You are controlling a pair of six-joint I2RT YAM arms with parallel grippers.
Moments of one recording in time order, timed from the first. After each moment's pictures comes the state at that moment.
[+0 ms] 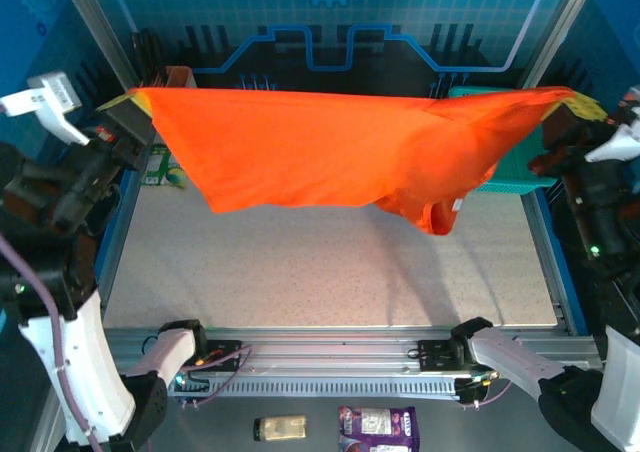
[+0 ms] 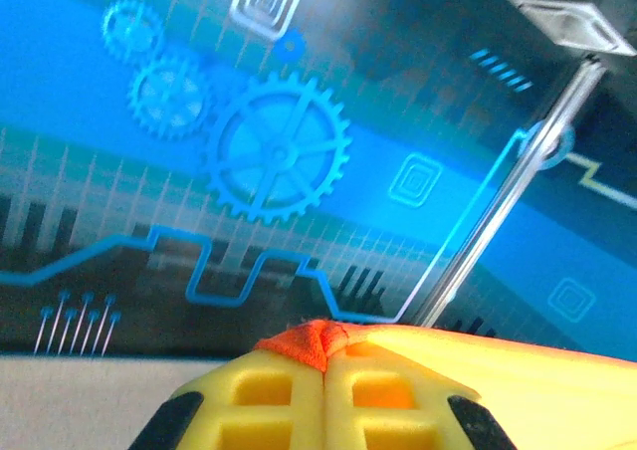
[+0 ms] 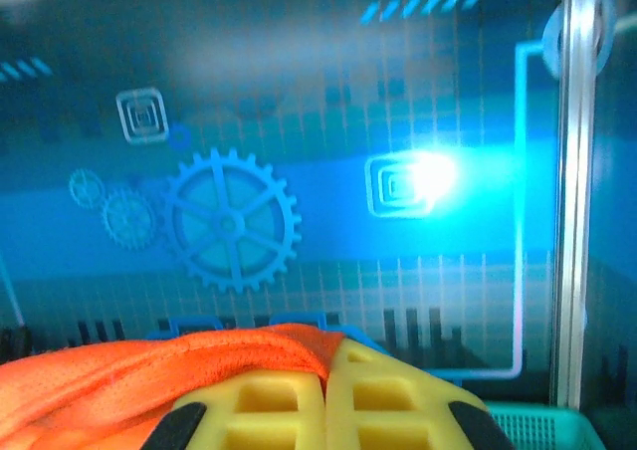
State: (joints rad) left arm 0.20 0.98 1.89 -0.73 0.52 -0.53; right arm 0.36 0.94 1.97 -0.80 0.30 0.04
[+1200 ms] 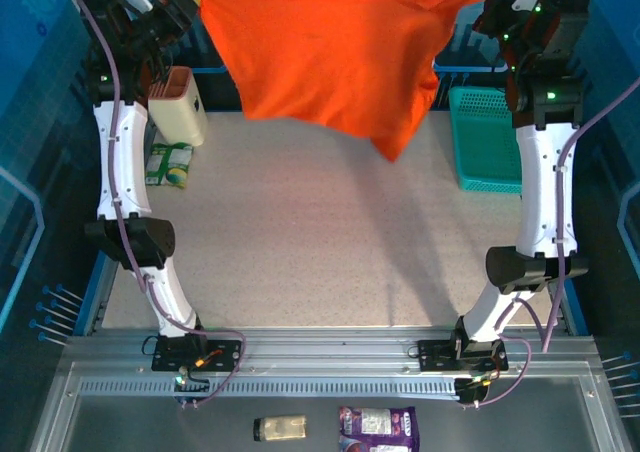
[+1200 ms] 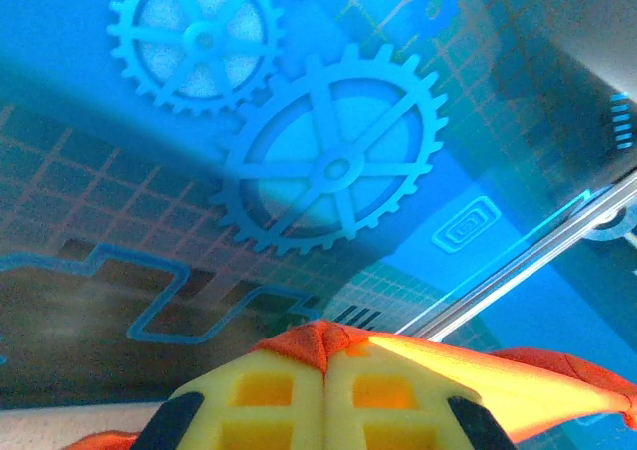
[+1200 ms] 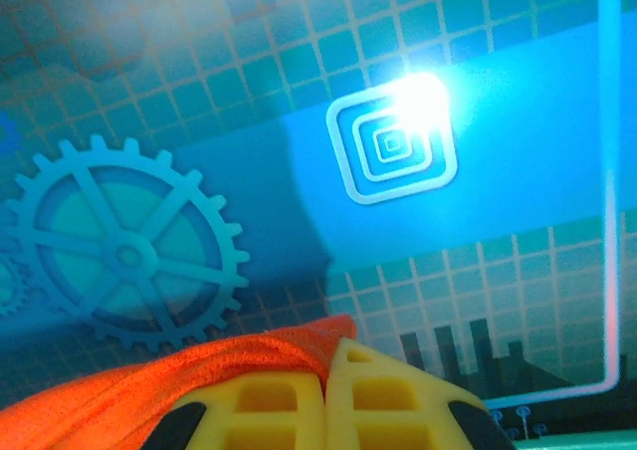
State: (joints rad) left arm 0.17 1.96 2.45 -0.41 0.63 -0.81; right arm 0.02 1.74 2.40 -0.59 0.02 0.29
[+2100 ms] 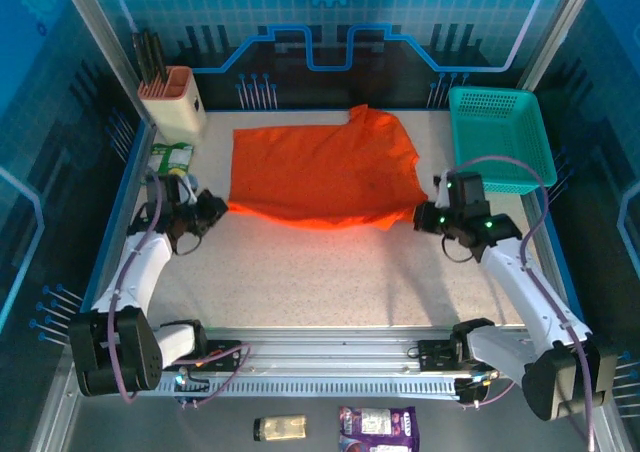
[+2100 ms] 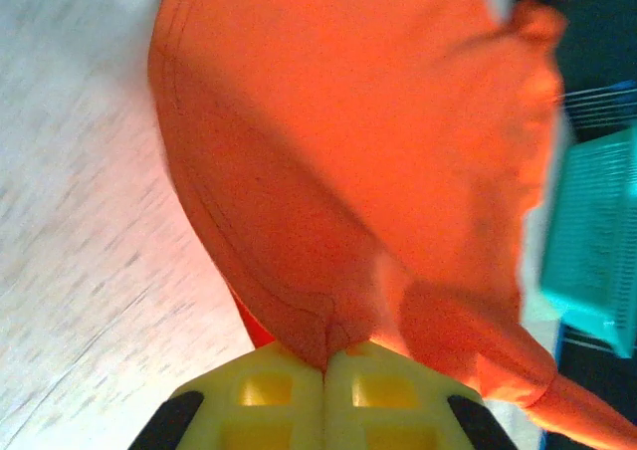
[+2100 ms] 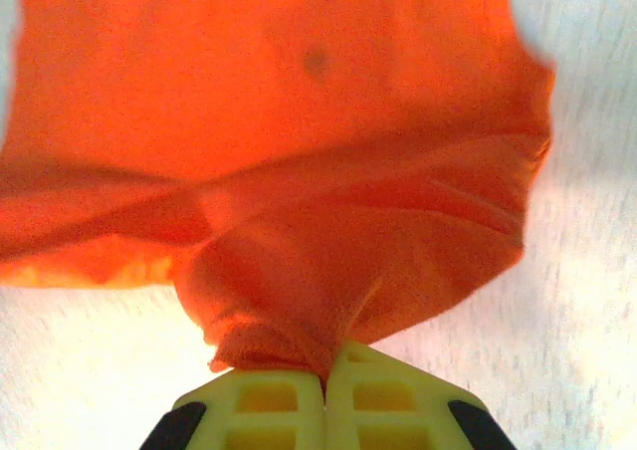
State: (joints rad) left arm 0.17 1.16 0.71 -0.42 0.51 -0.70; right arm 0.21 1.04 0.83 -0.67 -0.18 0.44
